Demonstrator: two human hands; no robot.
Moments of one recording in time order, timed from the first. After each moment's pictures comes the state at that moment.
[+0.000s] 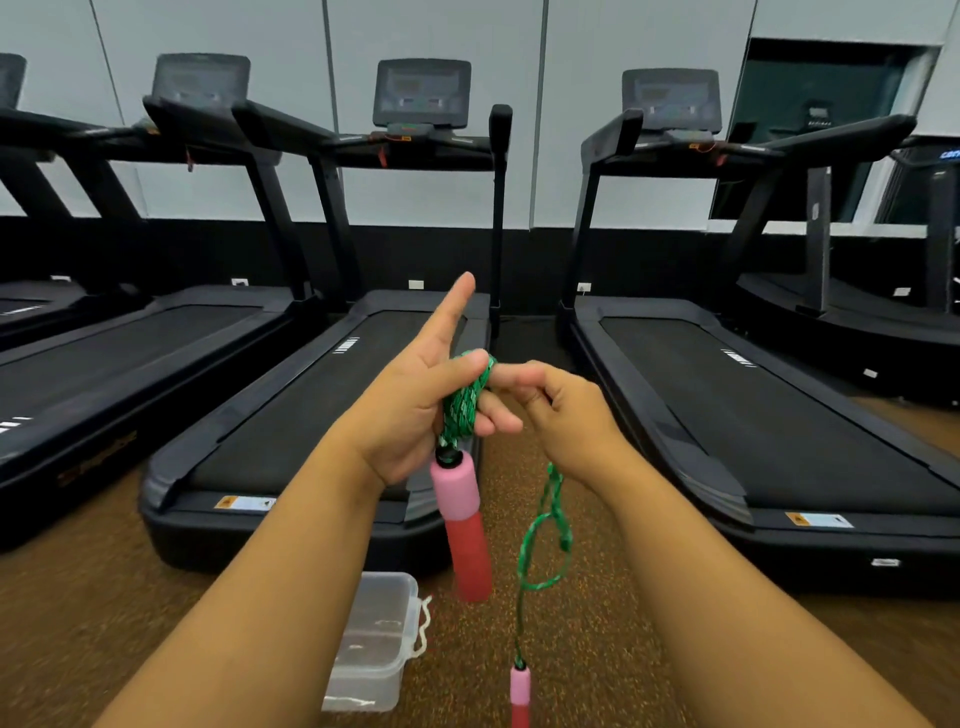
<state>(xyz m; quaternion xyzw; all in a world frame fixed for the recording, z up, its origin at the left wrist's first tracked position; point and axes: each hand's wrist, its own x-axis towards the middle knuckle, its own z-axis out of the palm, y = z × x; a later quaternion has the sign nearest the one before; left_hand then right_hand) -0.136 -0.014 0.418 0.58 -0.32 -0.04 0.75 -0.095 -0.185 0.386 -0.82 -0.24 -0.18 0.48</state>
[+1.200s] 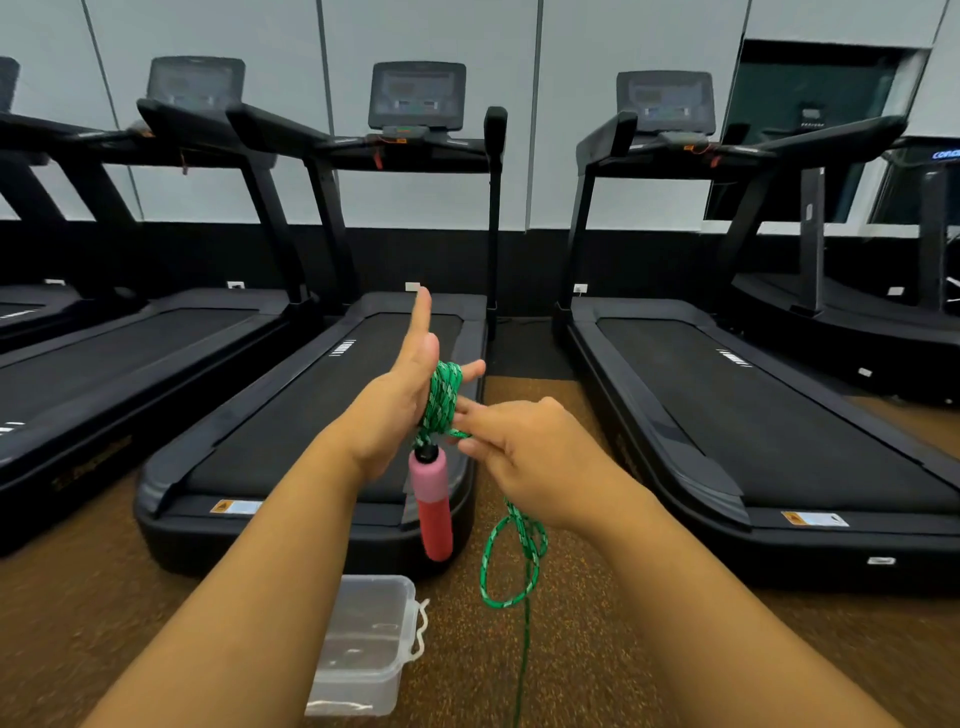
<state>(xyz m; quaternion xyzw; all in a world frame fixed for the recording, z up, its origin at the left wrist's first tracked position) -0.124 -0.003 0.409 0.70 -0.23 0.04 0.67 -0.137 -0.172 0.393 -0.87 -0.39 -0.24 0.17</state>
